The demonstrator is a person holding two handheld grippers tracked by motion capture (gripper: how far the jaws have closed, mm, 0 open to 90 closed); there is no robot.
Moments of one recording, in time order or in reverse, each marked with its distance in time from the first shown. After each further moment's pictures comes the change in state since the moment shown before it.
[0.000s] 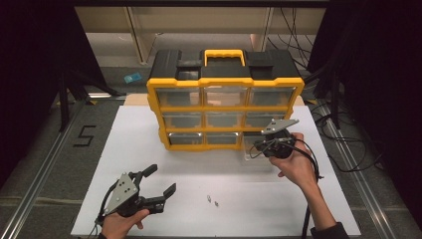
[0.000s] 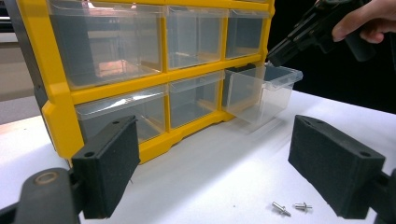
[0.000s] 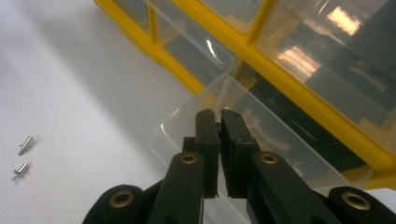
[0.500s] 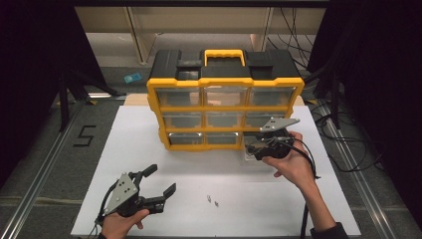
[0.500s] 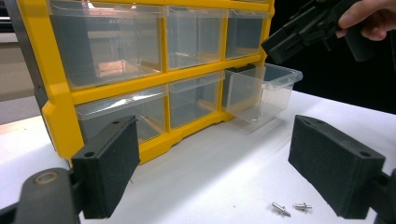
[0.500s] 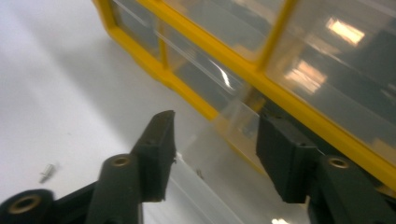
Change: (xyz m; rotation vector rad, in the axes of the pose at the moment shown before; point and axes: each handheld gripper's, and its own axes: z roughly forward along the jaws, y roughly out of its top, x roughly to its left) left arm 0.000 0.000 0.000 -0.001 0.000 -0.004; right arm 0.009 0.007 -0.003 -0.068 0.023 0.067
